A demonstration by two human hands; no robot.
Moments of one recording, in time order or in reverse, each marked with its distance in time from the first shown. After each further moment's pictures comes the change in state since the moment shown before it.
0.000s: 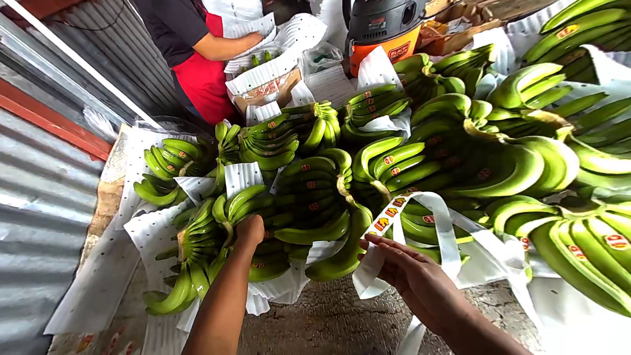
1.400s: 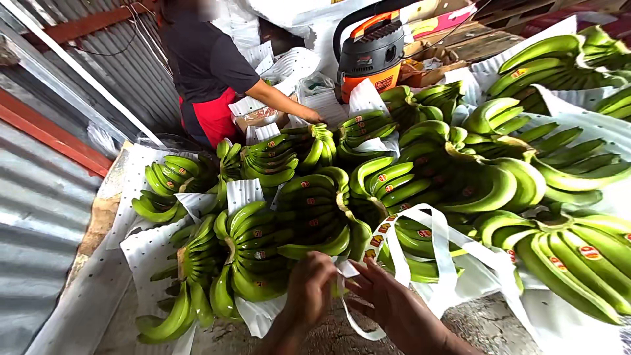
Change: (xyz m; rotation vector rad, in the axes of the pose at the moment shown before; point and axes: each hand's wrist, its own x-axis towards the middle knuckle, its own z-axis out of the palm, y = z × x) left_hand -0.118 0.057 0.066 -0.778 1.027 1.058; right_hand -0.012 0.025 0.025 -0.051 -0.151 0.161
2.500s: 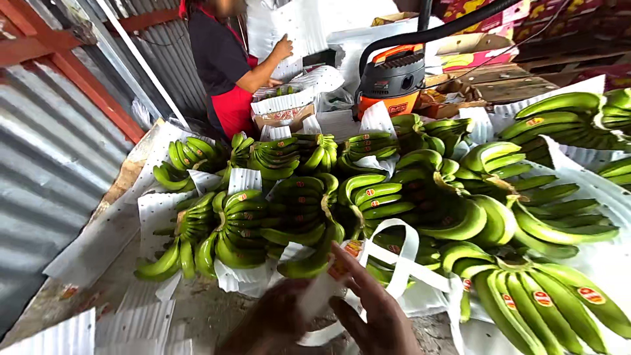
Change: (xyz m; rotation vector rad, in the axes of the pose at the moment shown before) left_hand -0.039 0.125 -0.038 -0.952 -0.156 -0.724; right_hand -0.073 -0.035 -0.032 -0.631 -0.393 -1.020
